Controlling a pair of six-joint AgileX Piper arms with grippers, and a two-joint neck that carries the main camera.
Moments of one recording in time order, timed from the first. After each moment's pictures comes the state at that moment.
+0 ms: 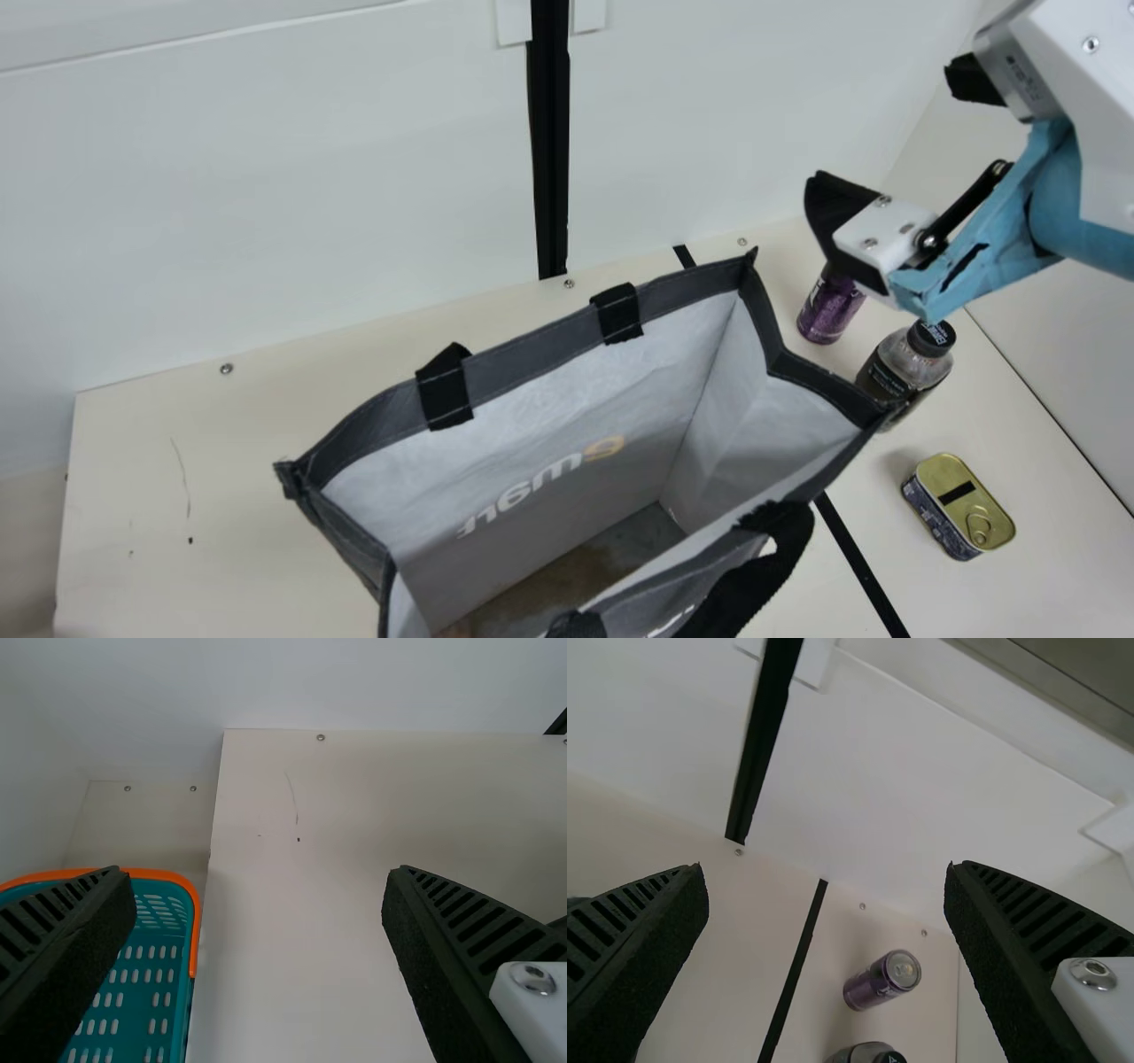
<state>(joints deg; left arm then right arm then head) -1.6 43.3 -69.0 -1.5 69.5 0.0 -23.8 70.9 -107.9 22.8 69.9 -44.6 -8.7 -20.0</state>
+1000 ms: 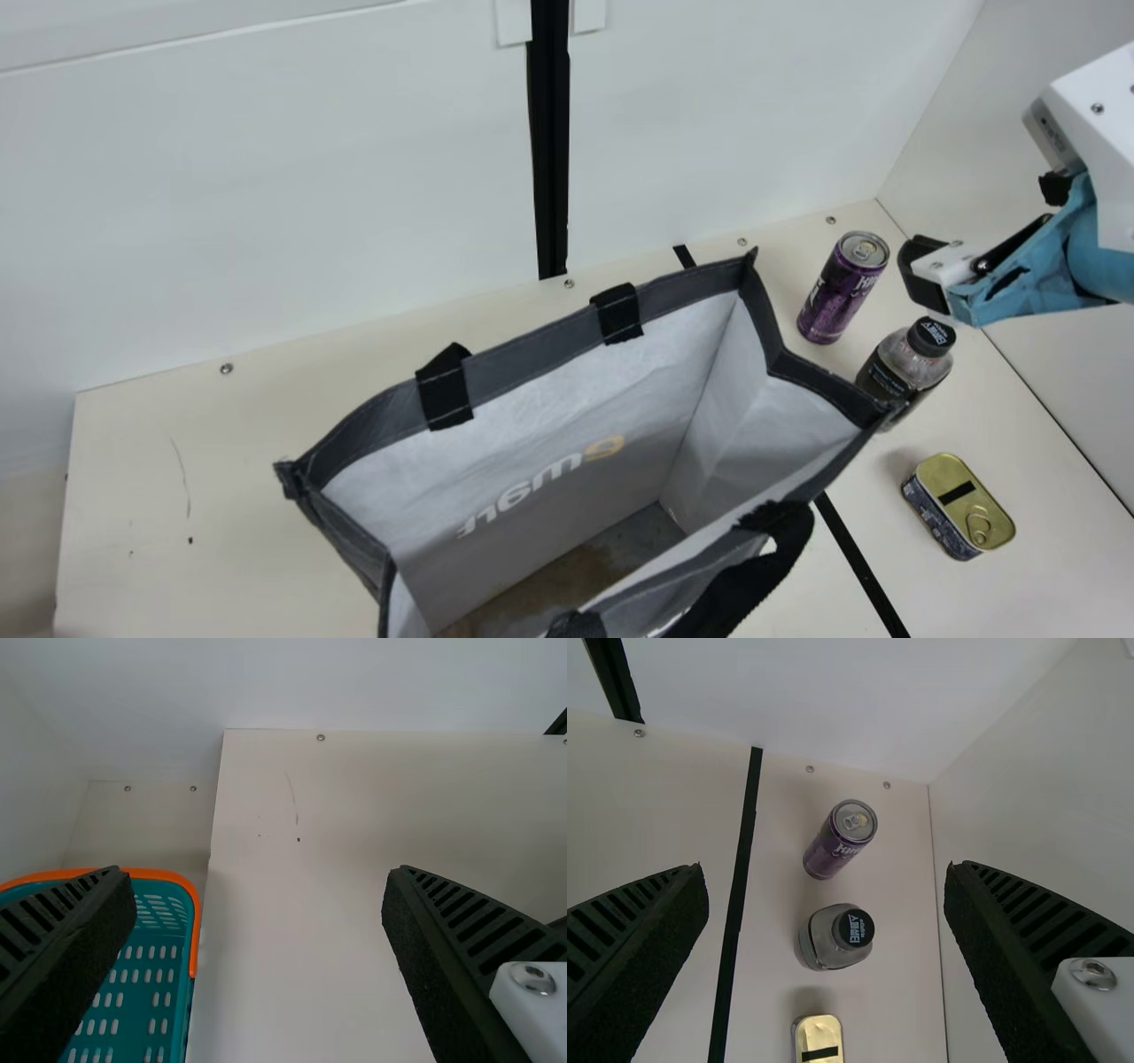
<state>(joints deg) -1.6 43.3 -69.0 -1.5 69.5 0.0 -34.4 72.6 -97.7 14.4 69.8 -41.7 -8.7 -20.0</state>
